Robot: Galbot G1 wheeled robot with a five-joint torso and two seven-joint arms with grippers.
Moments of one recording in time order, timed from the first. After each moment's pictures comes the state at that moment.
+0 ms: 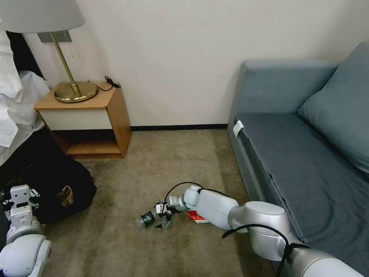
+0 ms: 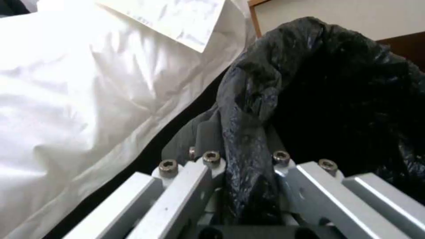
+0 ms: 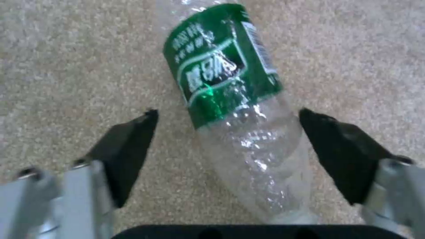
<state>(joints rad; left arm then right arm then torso) 1.50 -1.13 -0.90 -1.86 -0.19 0.19 -0.42 -0.26 1.61 -1.09 0.43 0.34 0.24 -0.63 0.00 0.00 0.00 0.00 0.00</state>
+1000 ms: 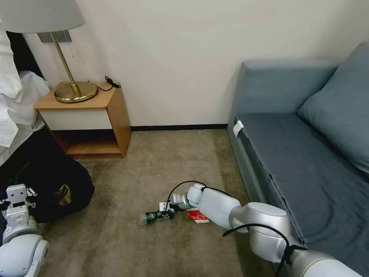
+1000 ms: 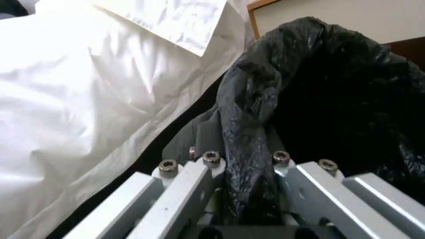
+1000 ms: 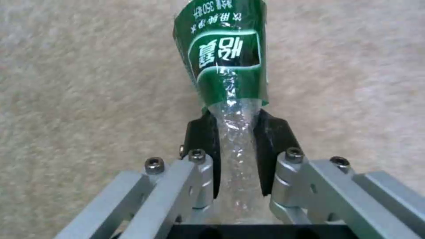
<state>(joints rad) 1.51 -1.11 -0.90 -1.86 -0.21 0.17 -0.42 -0.26 1.61 -0.87 0.35 0.22 0.32 -0.70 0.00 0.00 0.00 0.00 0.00</state>
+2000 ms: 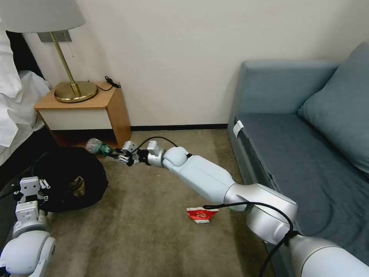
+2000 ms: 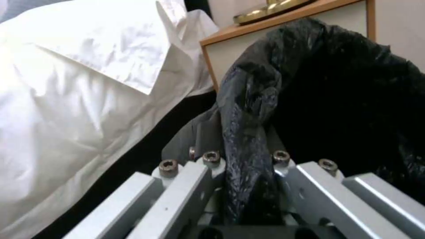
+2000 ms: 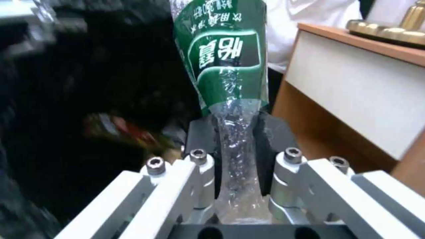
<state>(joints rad) 1.49 -1.12 -0.83 -1.93 -0.20 0.16 -0.36 -0.16 1.61 -0.67 0.85 0.67 0.16 -0.50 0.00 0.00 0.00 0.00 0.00</state>
